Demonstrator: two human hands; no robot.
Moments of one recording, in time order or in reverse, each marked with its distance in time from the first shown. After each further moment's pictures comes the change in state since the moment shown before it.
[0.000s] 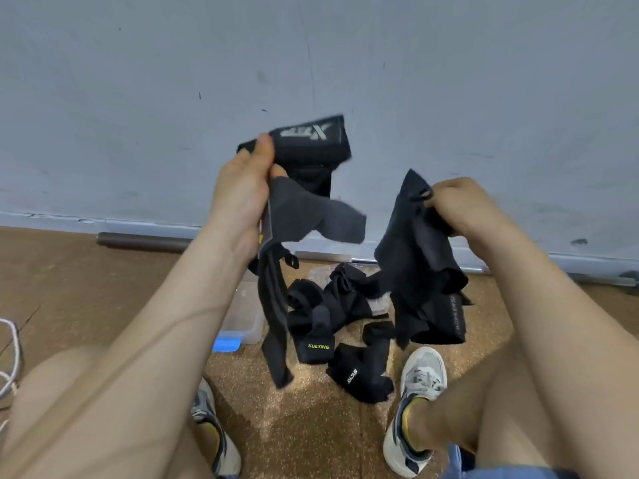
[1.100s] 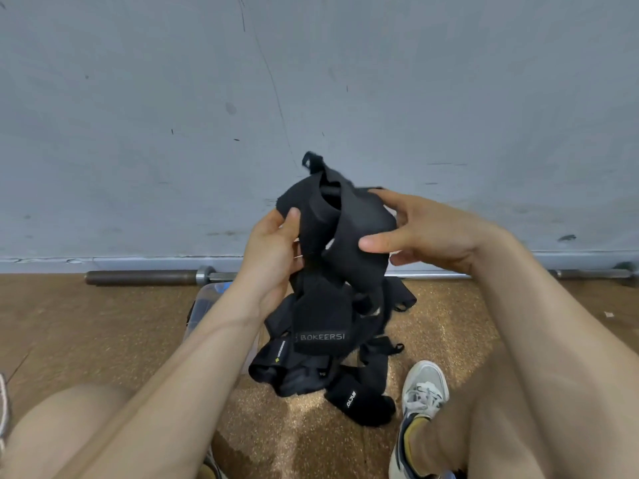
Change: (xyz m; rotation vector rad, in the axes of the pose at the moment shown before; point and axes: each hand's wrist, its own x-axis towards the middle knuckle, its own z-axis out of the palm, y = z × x) left_hand -0.006 -0.049 0.042 -0.123 -0.289 -0.159; right_hand -0.023 -0.013 -0.023 0.155 -0.613 -0.139
